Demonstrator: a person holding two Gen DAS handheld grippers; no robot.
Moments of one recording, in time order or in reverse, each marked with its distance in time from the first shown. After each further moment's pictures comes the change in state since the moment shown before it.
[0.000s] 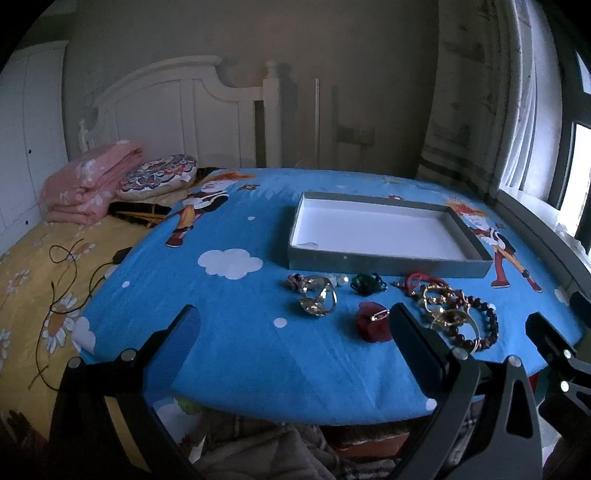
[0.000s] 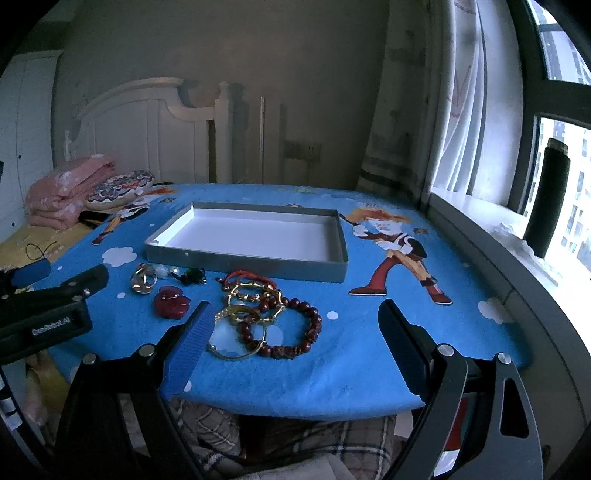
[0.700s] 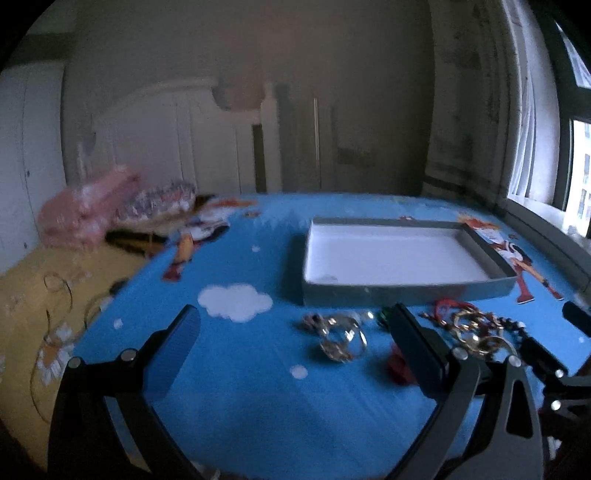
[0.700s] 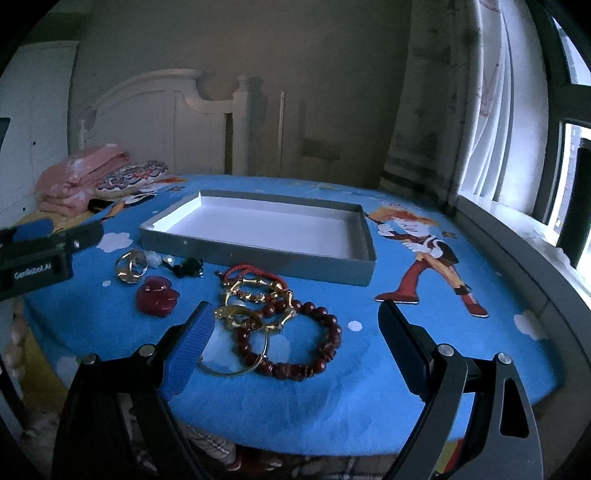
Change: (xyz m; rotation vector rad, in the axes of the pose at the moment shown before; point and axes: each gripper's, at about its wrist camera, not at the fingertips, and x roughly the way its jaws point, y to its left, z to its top) left arm 0.041 0.012 0.009 0.052 -0.123 0.009; right arm 0.053 0.005 -0.013 -0.061 -0.022 0.067
